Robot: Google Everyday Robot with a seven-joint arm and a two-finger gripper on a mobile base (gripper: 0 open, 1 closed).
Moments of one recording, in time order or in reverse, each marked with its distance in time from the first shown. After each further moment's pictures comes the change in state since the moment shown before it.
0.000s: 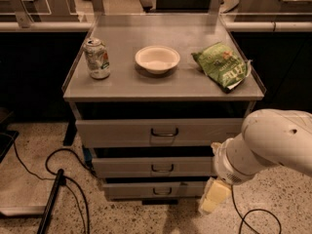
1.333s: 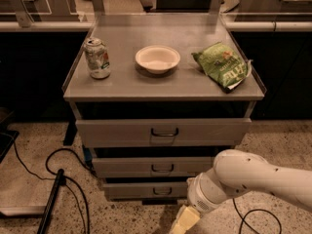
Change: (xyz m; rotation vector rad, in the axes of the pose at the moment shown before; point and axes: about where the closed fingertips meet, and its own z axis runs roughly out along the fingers) arm -0.008 0.063 0.139 -0.229 -0.119 0.155
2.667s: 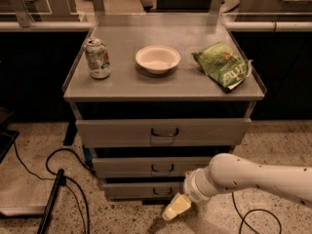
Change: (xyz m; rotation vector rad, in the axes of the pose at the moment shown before) arm -0.005 -0.063 0.054 0.076 -0.112 0.106
